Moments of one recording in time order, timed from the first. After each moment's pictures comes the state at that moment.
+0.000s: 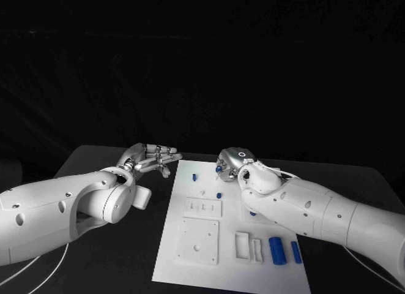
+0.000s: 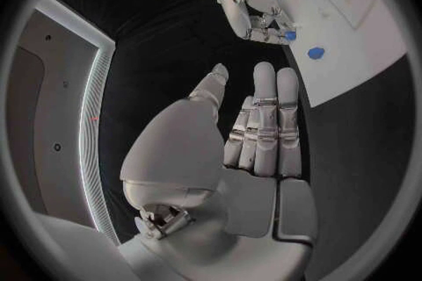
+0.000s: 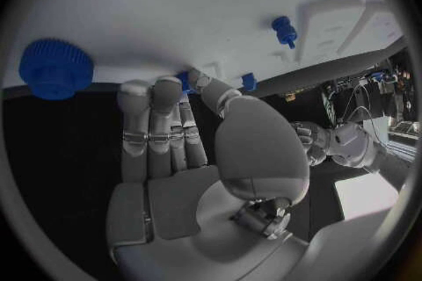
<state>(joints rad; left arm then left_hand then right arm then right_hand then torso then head) 1.40 -0.81 -0.20 1.51 -0.15 -0.49 0.25 1.37 -0.09 0.07 0.00 0.13 0.92 0.16 0.06 0.06 1.07 0.12 0.06 0.06 1.28 0.02 0.73 0.31 0.13 1.02 0.00 0.99 0.56 1.17 -0.41 0.03 1.04 -1.79 -0.42 -0.37 1.22 -0.17 0.53 -0.17 0.11 1.11 0.09 0.07 0.07 1.25 0.05 0.07 0.06 1.45 -0.05 0.80 0.76 0.12 1.46 -0.07 0.65 1.31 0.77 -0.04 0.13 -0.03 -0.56</state>
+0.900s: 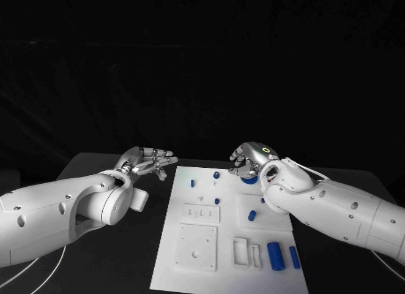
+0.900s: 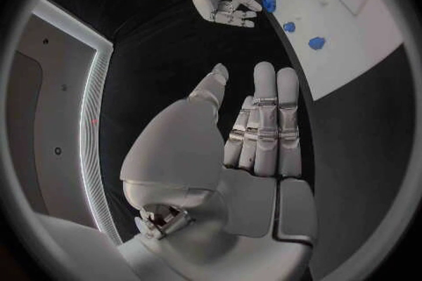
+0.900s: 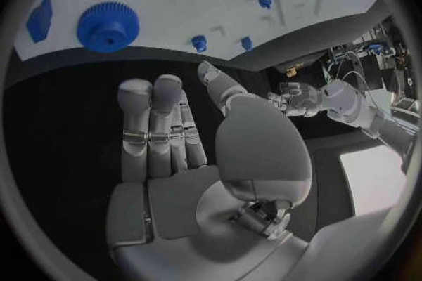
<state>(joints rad) 1.40 -0.83 -0.20 1.48 -0.15 -0.49 0.25 1.37 -0.09 0.07 0.00 0.13 0.92 0.16 0.06 0.06 1.07 0.12 0.06 0.06 1.28 0.02 0.73 0.31 0.12 1.02 0.00 0.99 0.55 1.18 -0.62 0.12 1.27 -1.67 -0.44 -0.34 1.24 -0.19 0.36 -0.11 0.17 1.07 0.10 0.07 0.07 1.32 0.03 0.07 0.07 1.45 -0.05 0.80 0.74 0.12 1.47 -0.07 0.65 1.31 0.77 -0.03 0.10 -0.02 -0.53</state>
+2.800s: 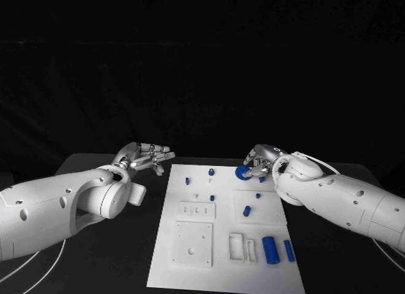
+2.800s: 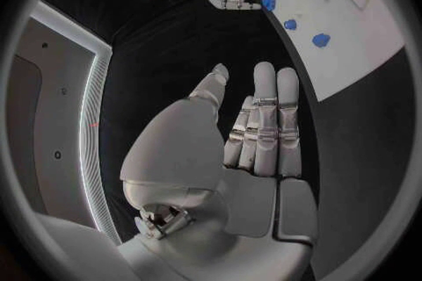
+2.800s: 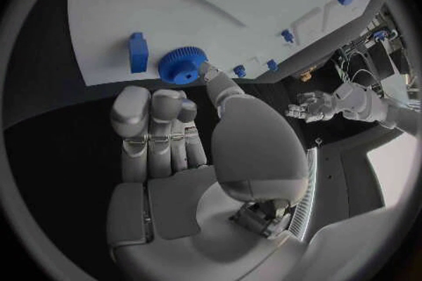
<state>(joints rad) 1.40 -0.81 -0.21 1.43 -0.15 -0.47 0.26 1.37 -0.09 0.07 0.00 0.13 0.92 0.16 0.06 0.06 1.07 0.12 0.06 0.06 1.28 0.02 0.73 0.31 0.12 1.02 0.00 1.00 0.55 1.17 -0.62 0.14 1.14 -1.57 -0.25 -0.31 1.26 -0.16 0.21 -0.11 0.27 1.04 0.11 0.06 0.08 1.26 -0.01 0.99 1.11 1.44 -0.08 0.94 0.79 0.09 1.46 -0.11 0.90 1.31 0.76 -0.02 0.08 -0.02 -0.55</state>
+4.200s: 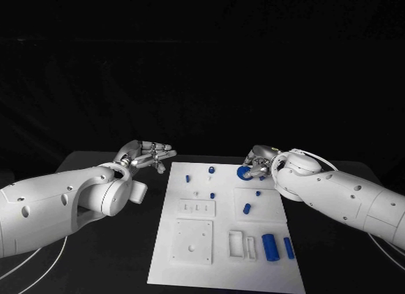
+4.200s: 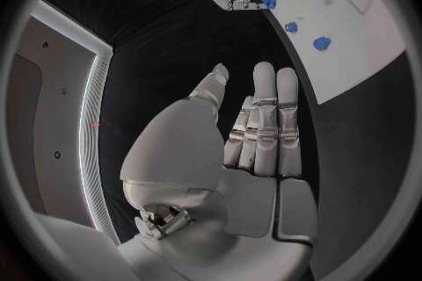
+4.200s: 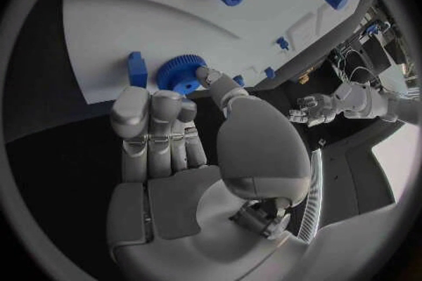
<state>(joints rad) 1.40 -0.80 -0.21 1.43 -0.15 -0.46 0.25 1.37 -0.09 0.07 0.00 0.13 0.92 0.16 0.06 0.06 1.07 0.12 0.06 0.06 1.28 0.02 0.73 0.31 0.13 1.02 0.00 1.00 0.54 1.18 -0.60 0.14 1.10 -1.53 -0.15 -0.28 1.23 -0.16 0.36 -0.17 0.46 1.05 0.11 0.06 0.07 1.25 -0.01 0.99 1.11 1.44 -0.08 0.94 0.81 0.09 1.47 -0.11 0.91 1.31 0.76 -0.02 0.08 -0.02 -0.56</state>
